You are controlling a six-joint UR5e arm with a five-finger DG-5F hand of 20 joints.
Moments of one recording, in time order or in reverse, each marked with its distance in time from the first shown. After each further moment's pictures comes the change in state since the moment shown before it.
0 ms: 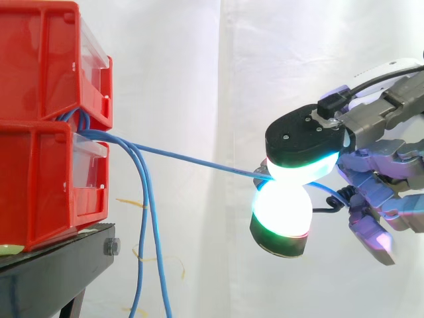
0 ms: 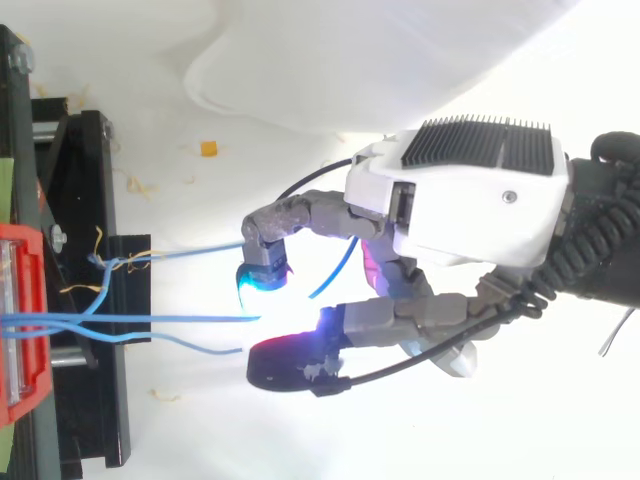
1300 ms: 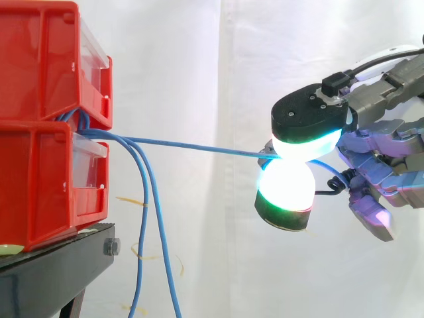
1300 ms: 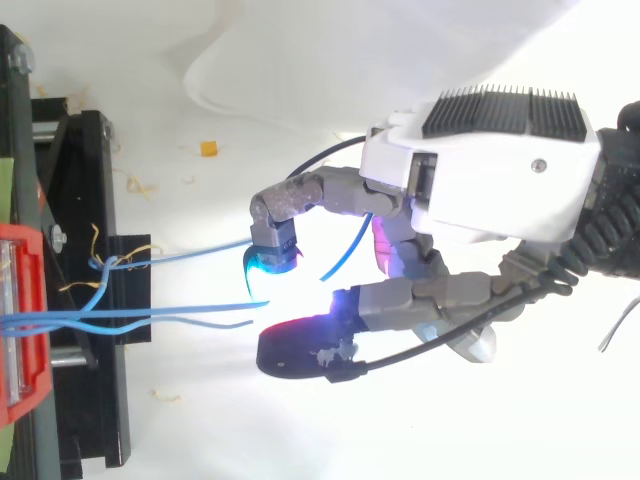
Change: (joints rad) arm -0.017 0.023 -0.001 -0.005 -0.020 -0.011
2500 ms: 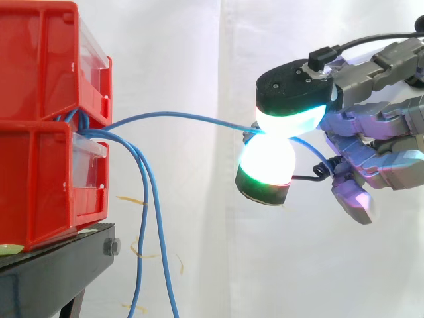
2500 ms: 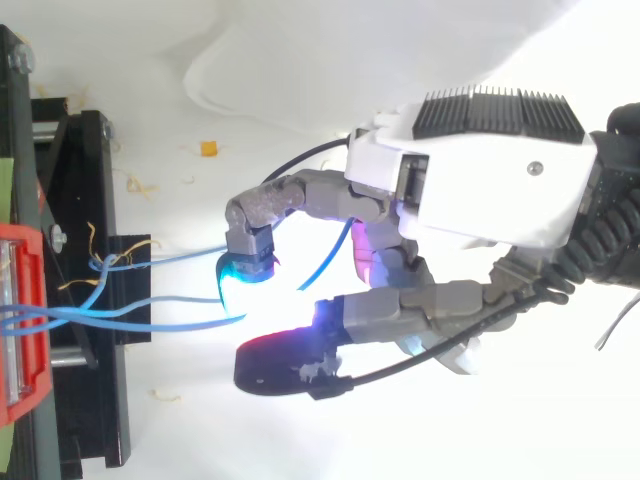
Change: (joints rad) arm 0.002 0.000 0.000 0.067 0.000 0.002
